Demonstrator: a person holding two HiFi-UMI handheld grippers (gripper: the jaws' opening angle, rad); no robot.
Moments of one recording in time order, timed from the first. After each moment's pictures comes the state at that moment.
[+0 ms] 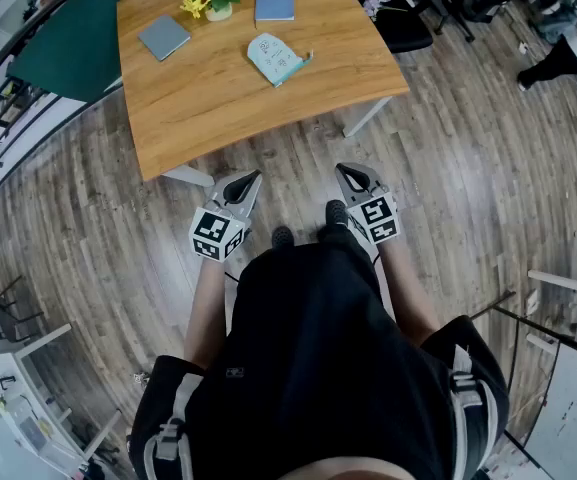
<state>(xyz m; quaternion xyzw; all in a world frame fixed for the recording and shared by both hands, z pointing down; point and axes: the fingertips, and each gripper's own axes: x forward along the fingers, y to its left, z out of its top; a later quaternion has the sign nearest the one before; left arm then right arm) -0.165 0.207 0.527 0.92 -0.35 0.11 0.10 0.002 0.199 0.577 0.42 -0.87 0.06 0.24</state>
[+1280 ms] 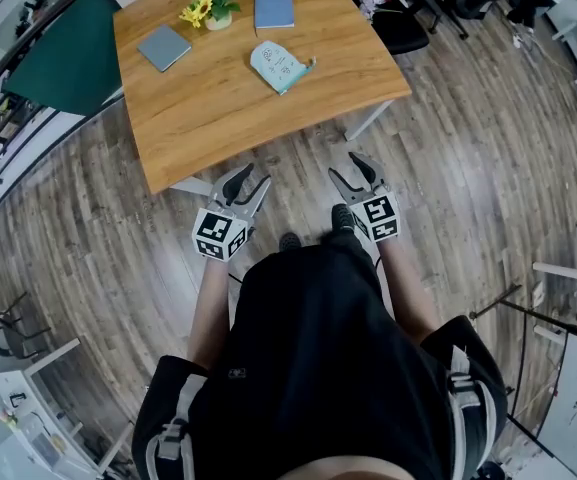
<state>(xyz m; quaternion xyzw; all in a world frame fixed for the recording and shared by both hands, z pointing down) -0.192 0.183 0.522 0.93 -0.35 0.09 0.10 -0.020 0.176 0.564 0.46 -0.86 0.06 0.20</state>
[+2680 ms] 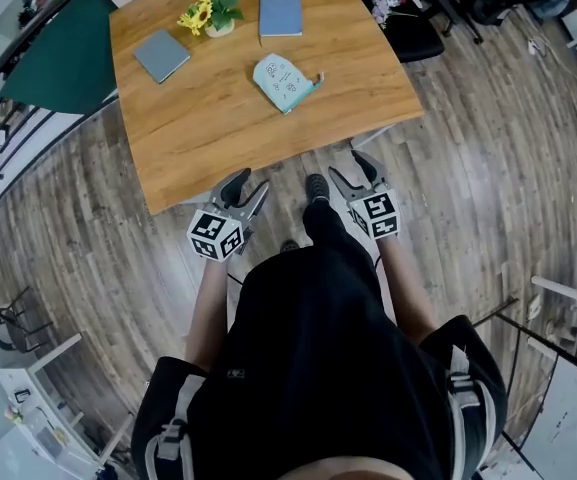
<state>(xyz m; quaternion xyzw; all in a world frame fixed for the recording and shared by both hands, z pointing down) -0.189 0.091 0.560 0.91 -0.36 0.08 0.20 -0.006 0.069 0.591 0.45 -0.86 0.10 0.21</state>
